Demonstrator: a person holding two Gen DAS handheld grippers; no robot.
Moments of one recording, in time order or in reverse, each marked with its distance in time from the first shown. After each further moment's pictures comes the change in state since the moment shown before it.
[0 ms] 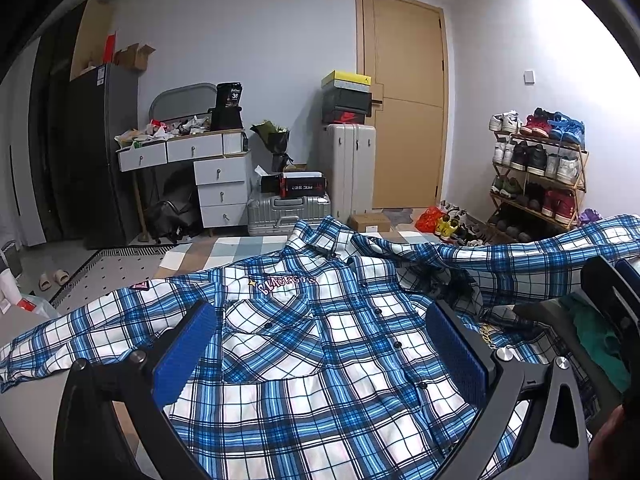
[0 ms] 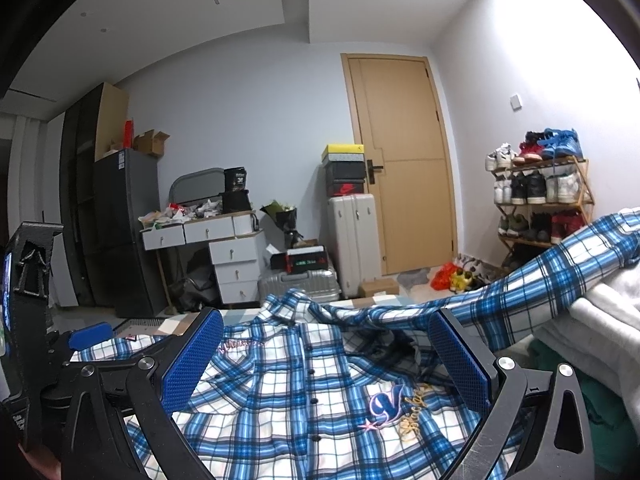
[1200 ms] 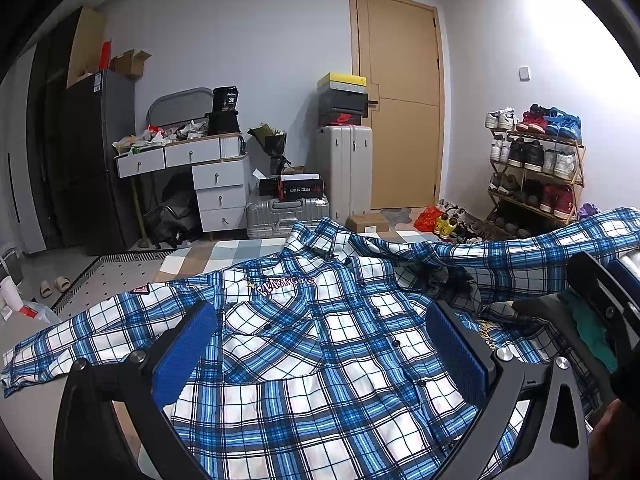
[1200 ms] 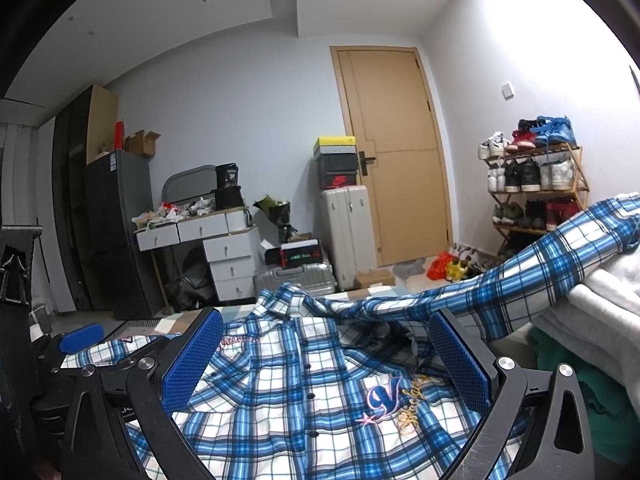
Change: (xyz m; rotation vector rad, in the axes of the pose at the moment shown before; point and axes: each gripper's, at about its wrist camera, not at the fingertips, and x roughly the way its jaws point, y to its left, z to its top) left arm -0.004 -0.007 -0.001 0.021 -0.010 0.007; right arm 0.003 -0.004 -0.001 0.033 0.024 -0.022
